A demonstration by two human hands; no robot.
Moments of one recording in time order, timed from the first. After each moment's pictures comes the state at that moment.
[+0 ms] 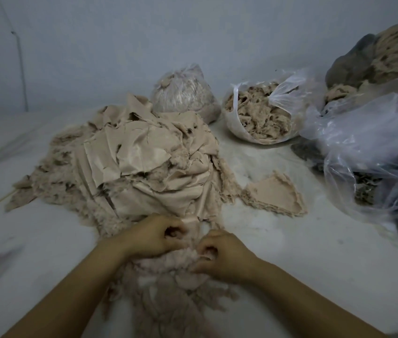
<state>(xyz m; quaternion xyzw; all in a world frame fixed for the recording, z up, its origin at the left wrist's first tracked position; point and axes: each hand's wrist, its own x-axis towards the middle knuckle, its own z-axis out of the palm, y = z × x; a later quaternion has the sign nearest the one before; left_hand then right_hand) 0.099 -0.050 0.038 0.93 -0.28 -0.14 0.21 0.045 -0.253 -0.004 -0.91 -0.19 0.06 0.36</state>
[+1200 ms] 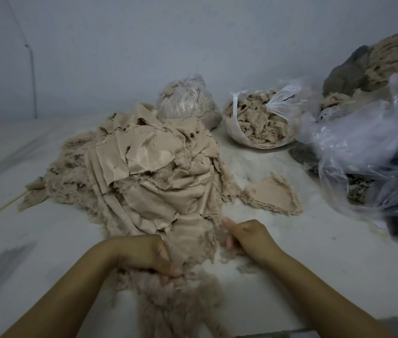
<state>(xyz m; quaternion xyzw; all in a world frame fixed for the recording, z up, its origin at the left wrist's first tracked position) 0.051 -0.037 0.069 0.85 -0.23 -0.41 0.24 0.029 -0.286 0.015 -0.83 0.02 0.05 0.55</state>
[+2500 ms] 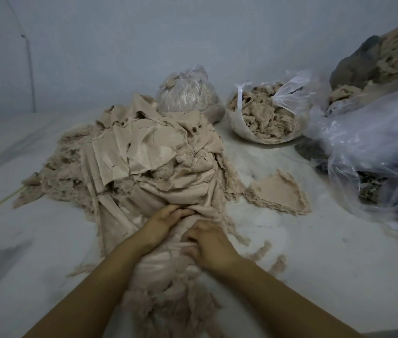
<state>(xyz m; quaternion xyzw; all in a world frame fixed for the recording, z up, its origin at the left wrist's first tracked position) 0.109 -0.057 0.001 0.80 -0.18 -0.13 0.55 0.054 -0.215 -0.008 -0.94 -0.21 -0.01 0.27</state>
